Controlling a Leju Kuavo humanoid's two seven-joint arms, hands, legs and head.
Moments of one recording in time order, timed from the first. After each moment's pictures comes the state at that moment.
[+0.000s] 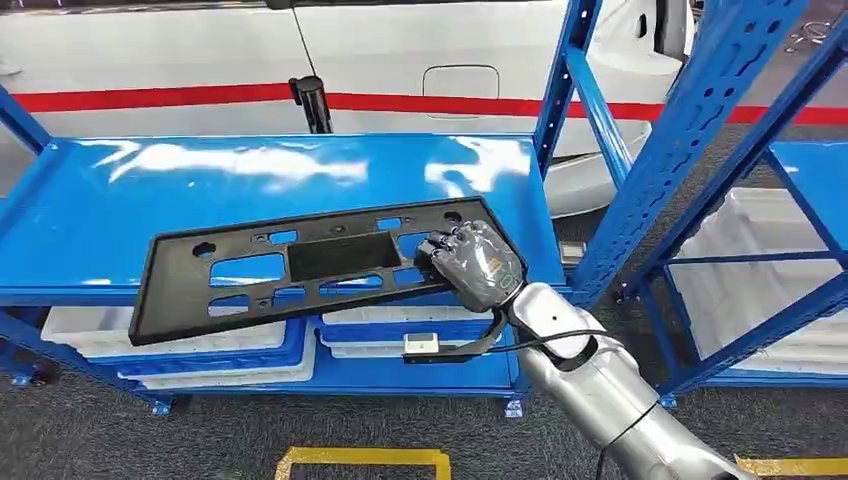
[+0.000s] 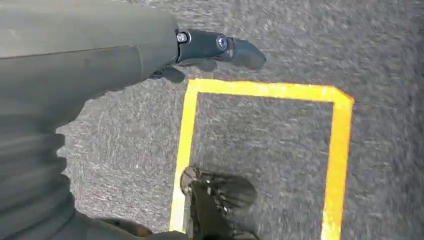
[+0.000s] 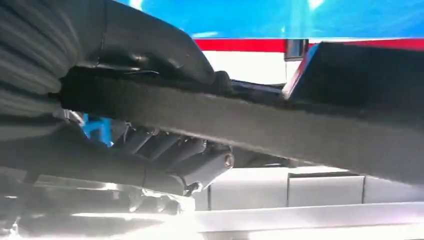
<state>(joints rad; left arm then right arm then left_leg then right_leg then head) -0.05 -0.06 -0.07 -0.18 0.17 0.37 -0.27 -0.60 -0.14 0.67 -1.15 1.04 -0.37 -0.21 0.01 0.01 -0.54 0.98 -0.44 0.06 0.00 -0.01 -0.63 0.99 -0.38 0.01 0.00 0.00</state>
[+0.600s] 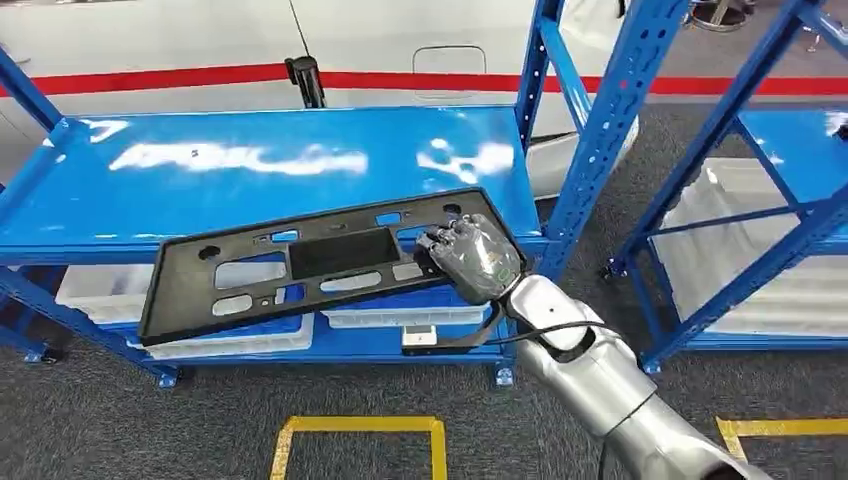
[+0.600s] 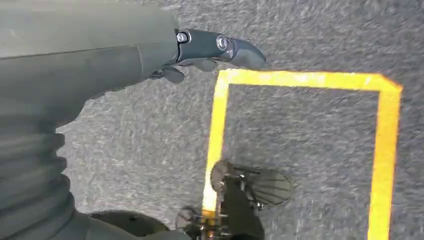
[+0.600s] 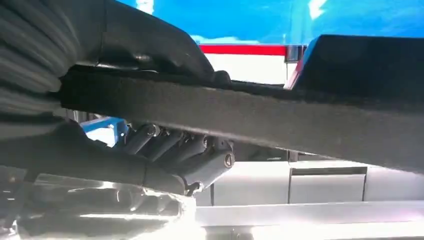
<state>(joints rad) -0.05 -0.07 -0.07 -0.18 0.17 0.35 -0.27 -0.63 -0.13 0.67 -1.11 1.05 -0.37 -0.21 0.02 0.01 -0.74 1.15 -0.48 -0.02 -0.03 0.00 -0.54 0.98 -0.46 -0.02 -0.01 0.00</state>
